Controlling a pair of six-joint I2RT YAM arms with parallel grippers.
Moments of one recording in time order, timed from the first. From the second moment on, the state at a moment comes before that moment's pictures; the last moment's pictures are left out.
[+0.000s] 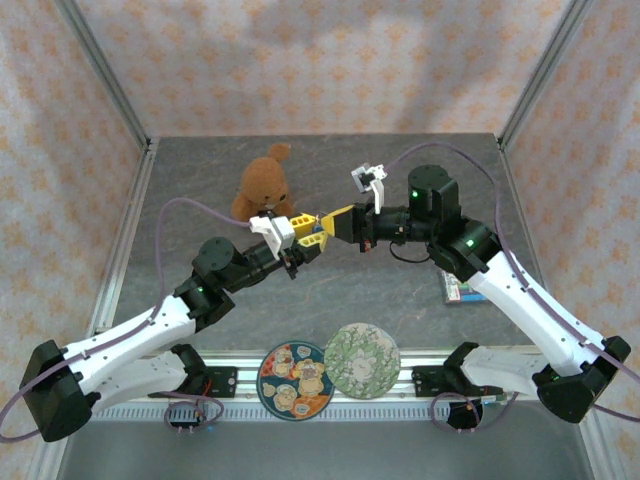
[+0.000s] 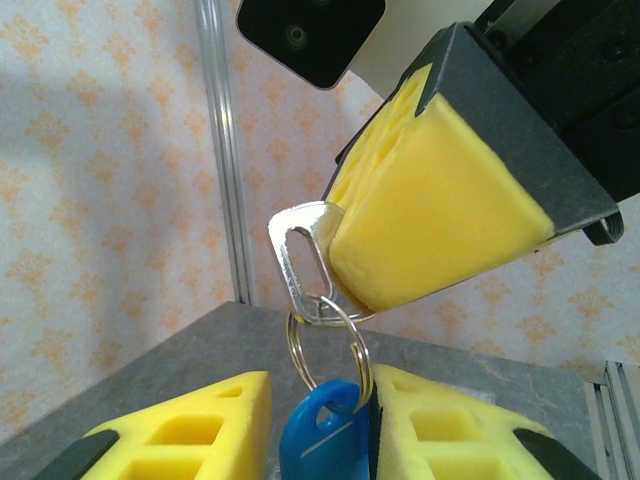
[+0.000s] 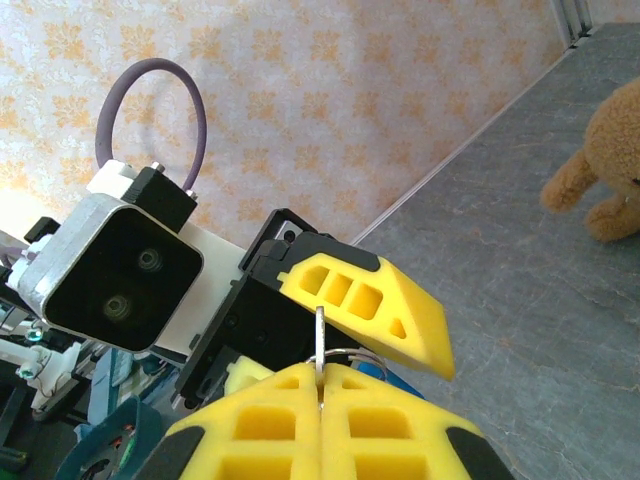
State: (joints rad) left arm -0.76 0.97 0.63 0.51 0.23 0.03; right arm 0.68 1.12 1.24 -0.40 -0.68 0.46
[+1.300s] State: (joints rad) left arm -0.79 0.99 0.66 0.54 0.20 0.05; right arm 0.68 1.11 1.24 -0.39 -0.68 0.47
